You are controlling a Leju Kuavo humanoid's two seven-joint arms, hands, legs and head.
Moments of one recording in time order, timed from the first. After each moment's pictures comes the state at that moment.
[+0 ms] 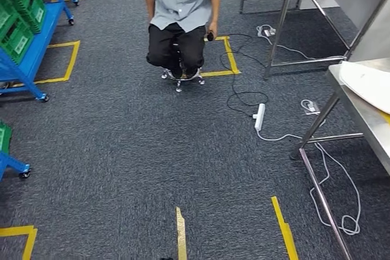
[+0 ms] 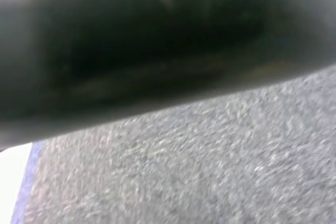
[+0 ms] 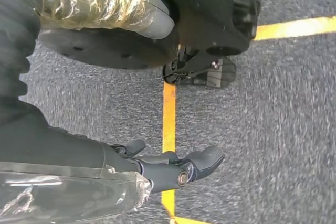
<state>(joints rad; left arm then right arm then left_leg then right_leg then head) 0.01 -0.16 0.52 -0.24 -0.76 0.47 -0.29 -0.03 0.25 -1.15 -0.22 1.26 -0.11 -0.37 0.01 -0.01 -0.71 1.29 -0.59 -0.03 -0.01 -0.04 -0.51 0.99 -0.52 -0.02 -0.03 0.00</state>
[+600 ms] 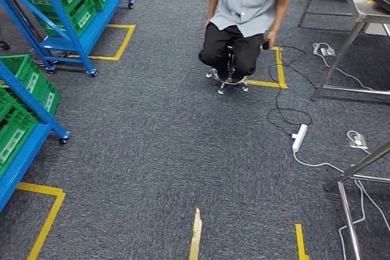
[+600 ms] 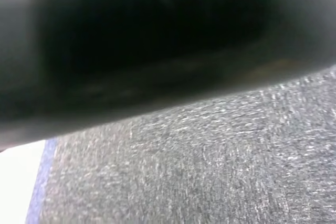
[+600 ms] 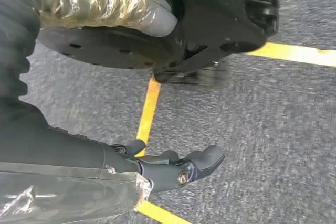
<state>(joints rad) 0.01 -0.16 0.49 -0.22 -0.81 0.43 -0.27 -0.04 0.24 -1.15 -0.22 1.27 -0.12 -0.37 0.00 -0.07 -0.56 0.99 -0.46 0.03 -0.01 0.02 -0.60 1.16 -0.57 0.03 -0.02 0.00</state>
